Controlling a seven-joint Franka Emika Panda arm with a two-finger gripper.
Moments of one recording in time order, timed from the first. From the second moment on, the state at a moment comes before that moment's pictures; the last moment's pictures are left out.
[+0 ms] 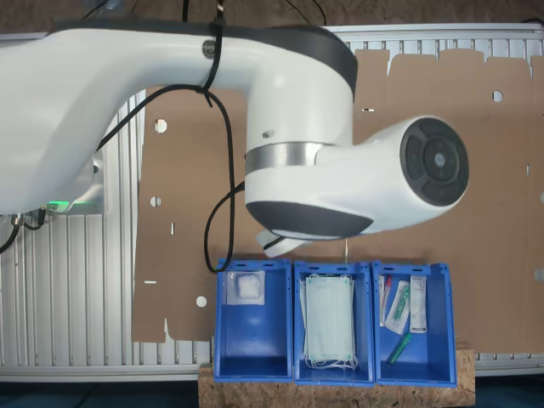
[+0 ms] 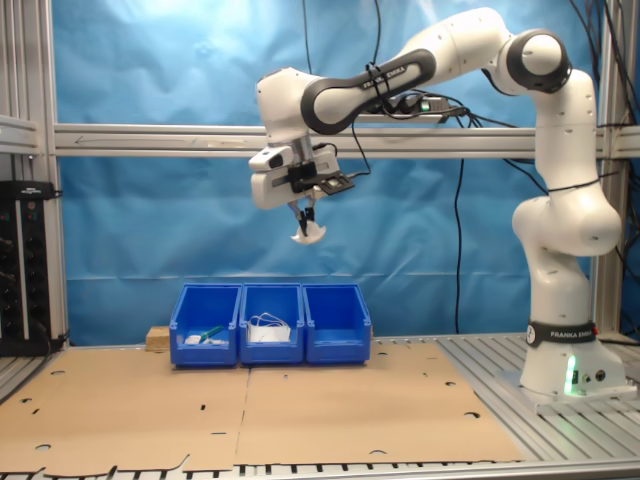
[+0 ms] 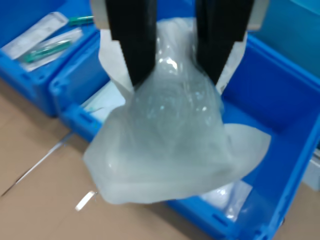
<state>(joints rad) 0.15 0.02 -0.31 -1.94 -0.20 1.76 -1.36</state>
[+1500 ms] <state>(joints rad) 0.08 0.03 -0.62 -2.01 -0.25 1.98 -1.59</state>
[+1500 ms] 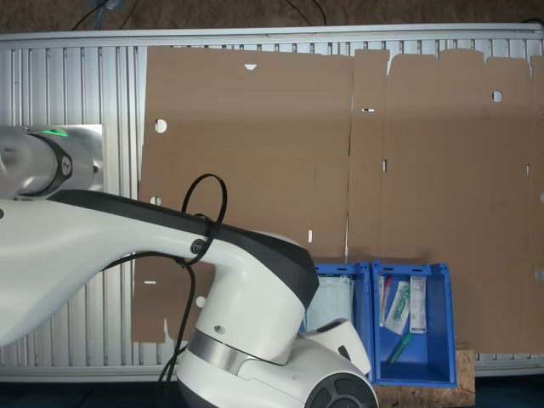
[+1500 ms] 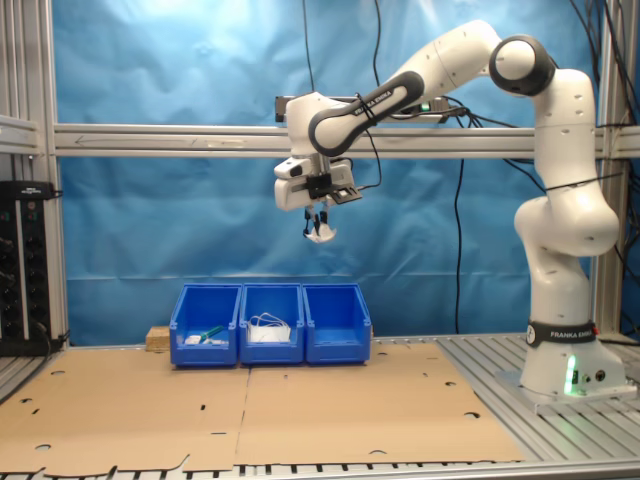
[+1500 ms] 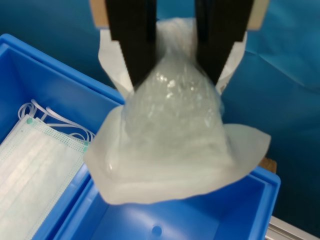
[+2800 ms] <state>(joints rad) 0.09 0.03 -0.62 -2.01 -0.25 1.99 -1.73</state>
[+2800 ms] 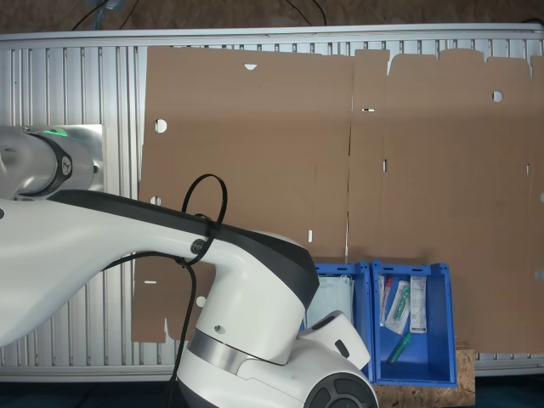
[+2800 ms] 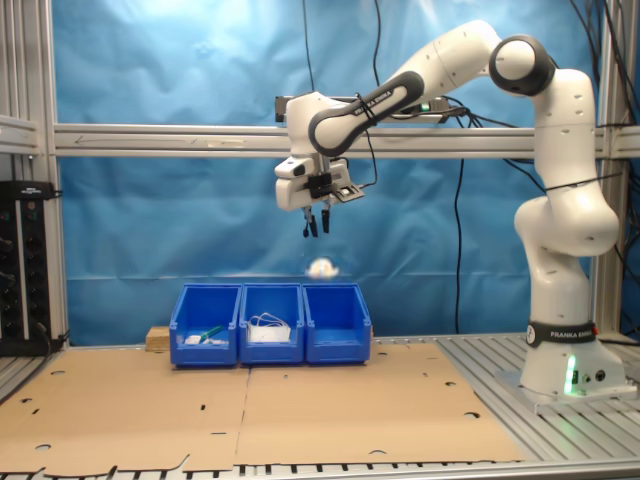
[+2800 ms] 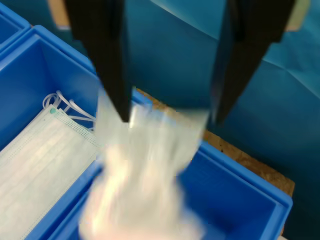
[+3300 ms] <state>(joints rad) 0.09 0.03 -0.62 -2.01 -0.25 2.00 -1.75</state>
